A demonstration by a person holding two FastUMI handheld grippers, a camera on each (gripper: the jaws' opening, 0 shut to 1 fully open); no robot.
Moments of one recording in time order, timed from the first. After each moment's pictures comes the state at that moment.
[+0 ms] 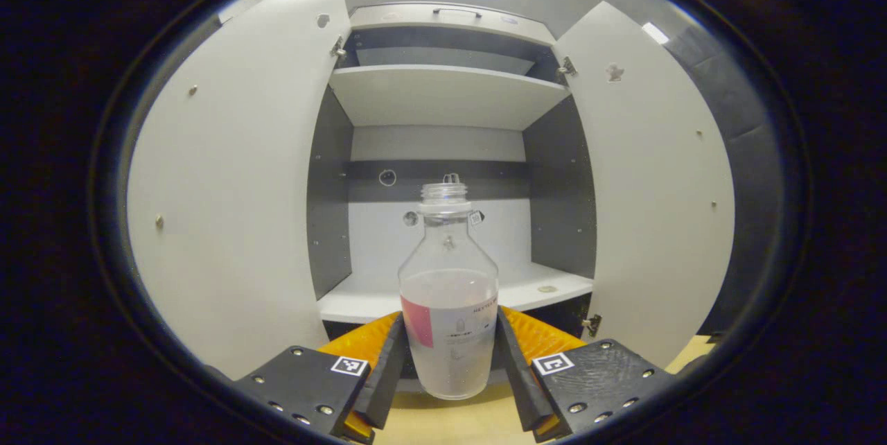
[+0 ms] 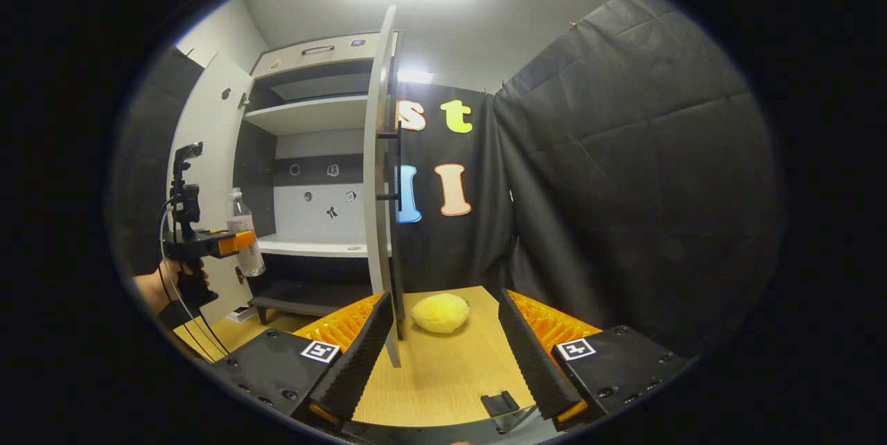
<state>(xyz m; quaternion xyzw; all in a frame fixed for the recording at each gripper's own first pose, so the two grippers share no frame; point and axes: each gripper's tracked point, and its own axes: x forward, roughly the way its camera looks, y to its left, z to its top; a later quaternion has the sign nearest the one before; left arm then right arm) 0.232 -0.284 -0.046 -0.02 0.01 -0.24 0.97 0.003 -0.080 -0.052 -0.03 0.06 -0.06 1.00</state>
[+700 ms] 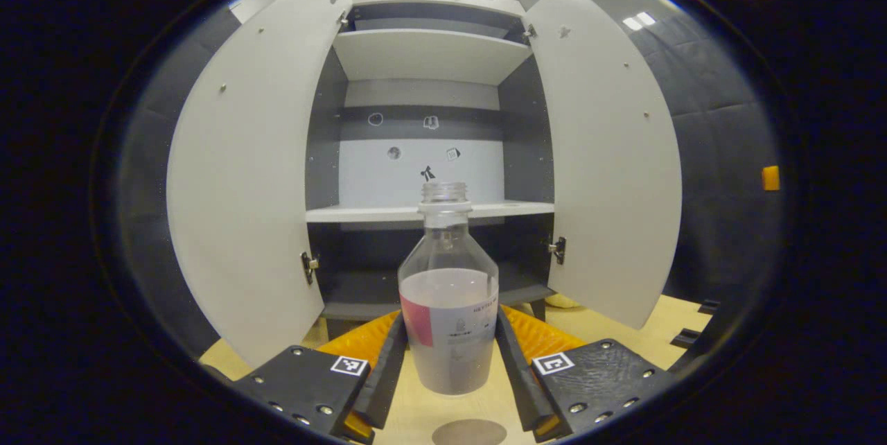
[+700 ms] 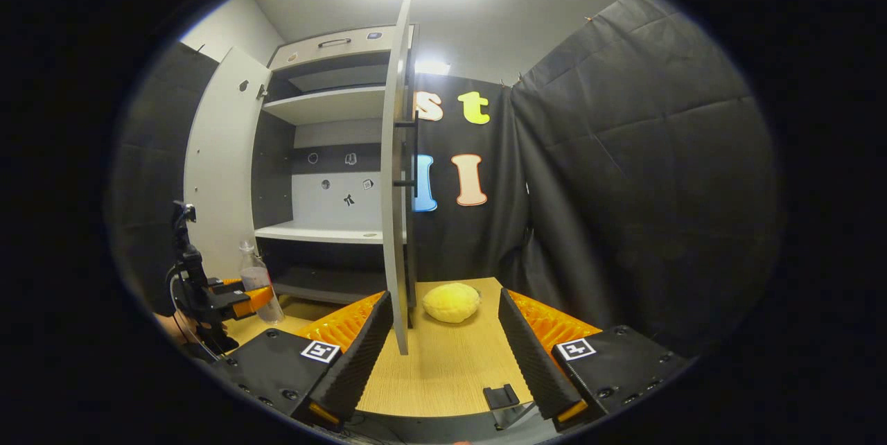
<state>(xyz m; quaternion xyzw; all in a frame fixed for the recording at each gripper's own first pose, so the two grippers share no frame) 0.128 -0.289 -0.177 -0.02 0.09 -0.25 0.96 -0.006 -0.073 -0.062 -0.04 0.08 -0.02 1.00</state>
